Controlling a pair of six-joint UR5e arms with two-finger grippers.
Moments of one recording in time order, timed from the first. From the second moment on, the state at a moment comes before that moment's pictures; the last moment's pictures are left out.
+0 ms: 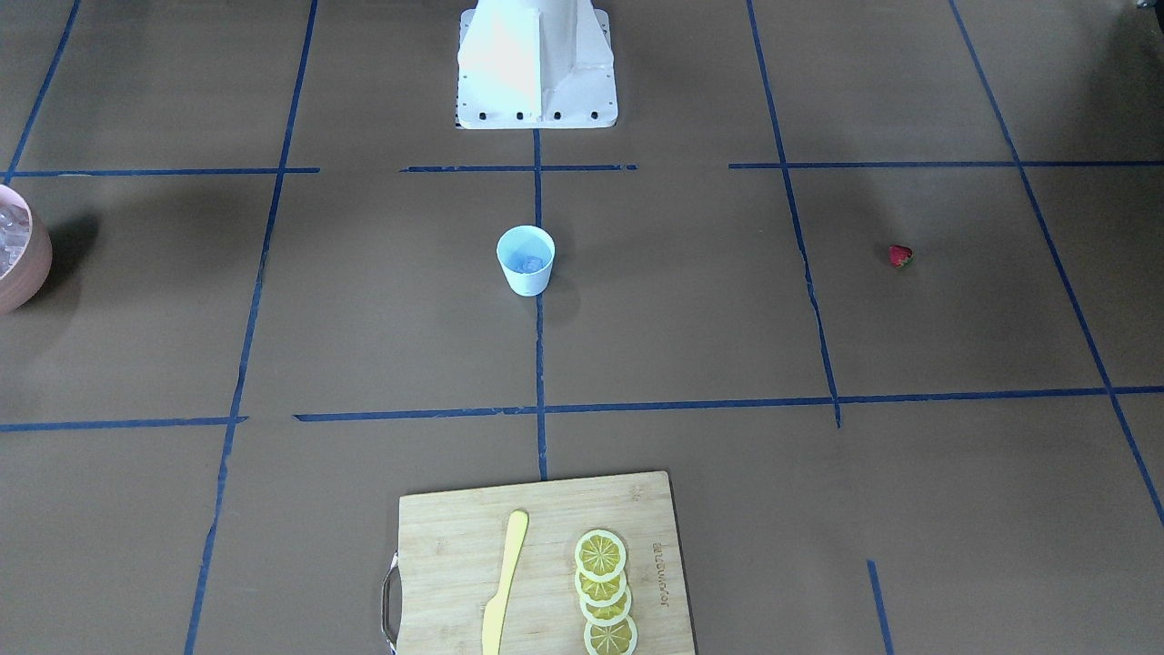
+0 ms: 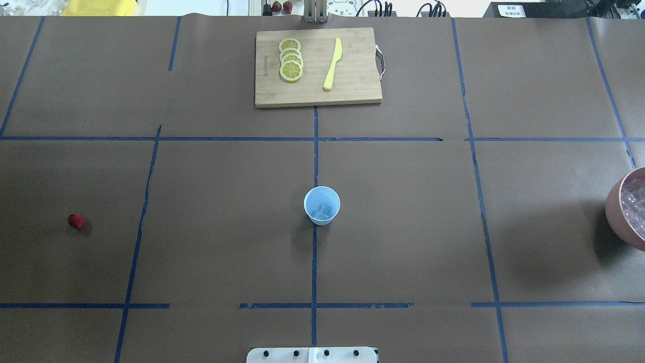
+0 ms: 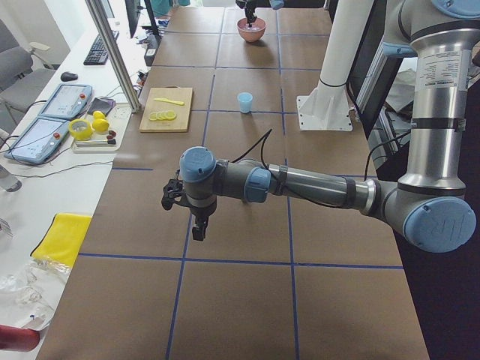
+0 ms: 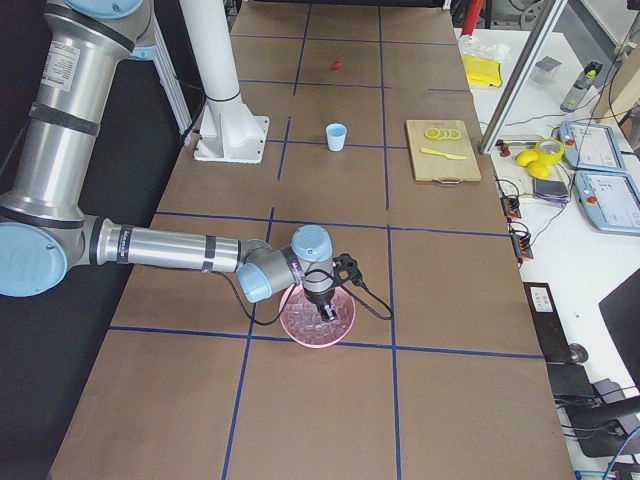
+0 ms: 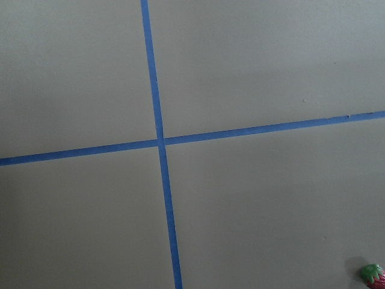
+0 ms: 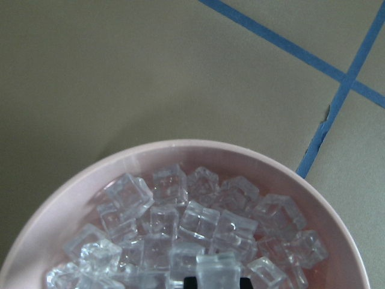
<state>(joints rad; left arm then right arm) -1.53 -1.55 -1.75 -1.58 -2.39 -0.02 1.24 -1.87 1.74 -1.01 2.21 0.04</state>
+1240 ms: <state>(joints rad) -1.53 -1.55 -1.75 -1.58 -2.39 -0.02 1.07 -1.22 2.09 -2.00 2.27 0.38</state>
